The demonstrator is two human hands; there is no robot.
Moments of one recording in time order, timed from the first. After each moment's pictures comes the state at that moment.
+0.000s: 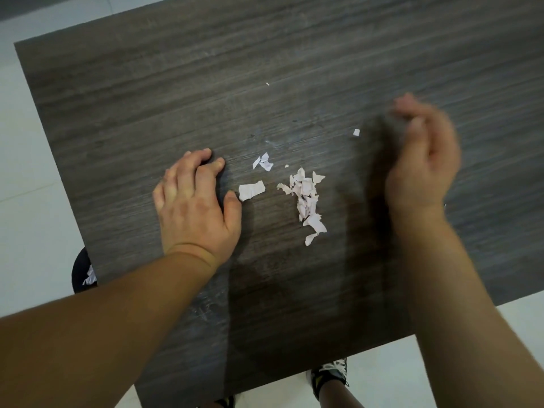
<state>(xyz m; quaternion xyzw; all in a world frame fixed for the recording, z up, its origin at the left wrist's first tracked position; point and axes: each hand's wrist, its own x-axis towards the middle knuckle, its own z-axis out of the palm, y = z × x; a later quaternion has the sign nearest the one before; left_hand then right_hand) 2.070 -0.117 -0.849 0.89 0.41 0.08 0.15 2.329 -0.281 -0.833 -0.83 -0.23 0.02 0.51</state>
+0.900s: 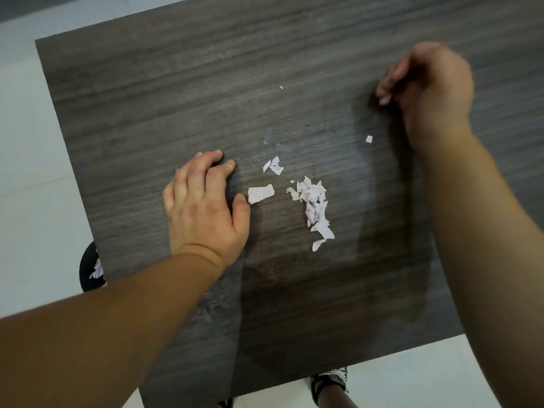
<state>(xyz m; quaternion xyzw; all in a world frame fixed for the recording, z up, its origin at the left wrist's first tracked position) 2.070 -0.117 -0.849 0.89 0.41 0.09 0.15 2.405 -0.205 -0.812 -0.66 -0.09 0.35 0.66</state>
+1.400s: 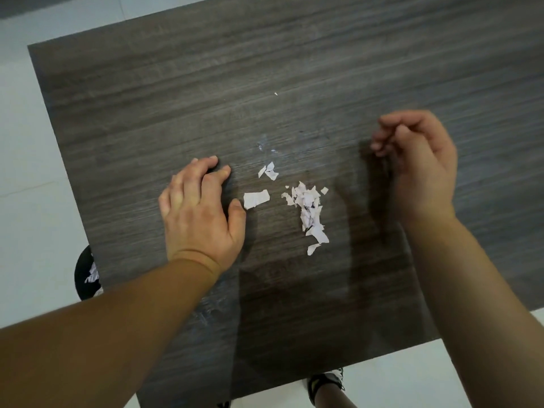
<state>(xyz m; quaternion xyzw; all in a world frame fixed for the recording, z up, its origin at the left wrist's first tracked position) 2.069 -0.116 -0.850 0.89 0.41 0.07 0.16 2.334 -0.263 -0.811 -0.70 -0.12 0.27 0.65</state>
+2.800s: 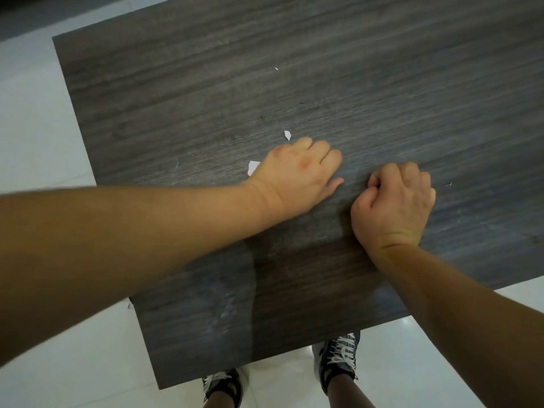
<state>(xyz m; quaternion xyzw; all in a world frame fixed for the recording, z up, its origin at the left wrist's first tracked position) 2.164 -0.154 -0.824 1.00 0.03 0.00 0.06 2.247 -0.329 -0.845 -0.96 -0.23 0.03 0.16</state>
